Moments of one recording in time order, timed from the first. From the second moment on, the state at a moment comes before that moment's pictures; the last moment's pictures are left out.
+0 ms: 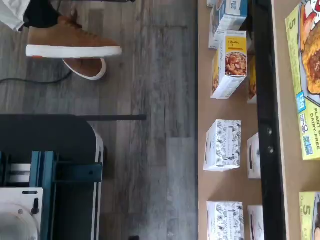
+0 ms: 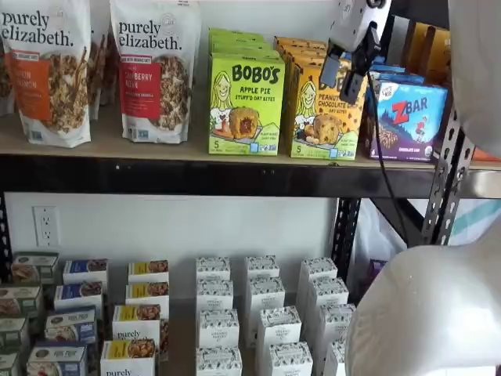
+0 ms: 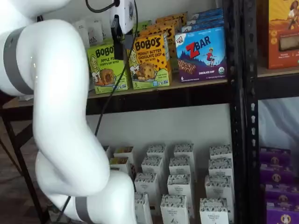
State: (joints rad) arm -0.08 -0.41 -1.42 0.25 1.83 -1.58
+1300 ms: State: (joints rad) arm -0.12 -0.39 -1.44 0.27 1.65 -1.62
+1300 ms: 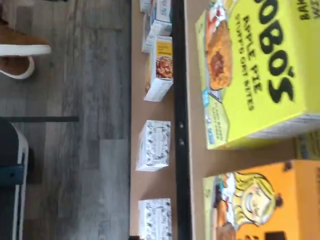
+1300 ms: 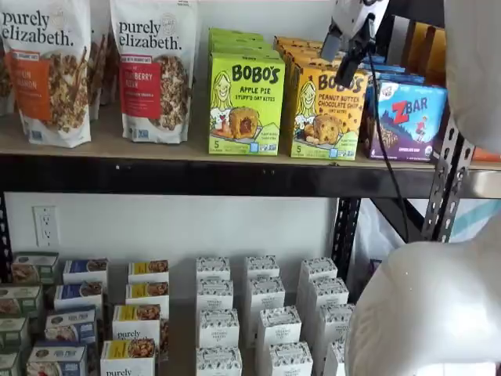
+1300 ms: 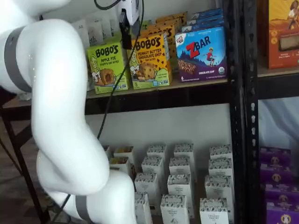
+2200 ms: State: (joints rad) arm -0.09 -0.22 -1.62 0.16 1.68 -1.62
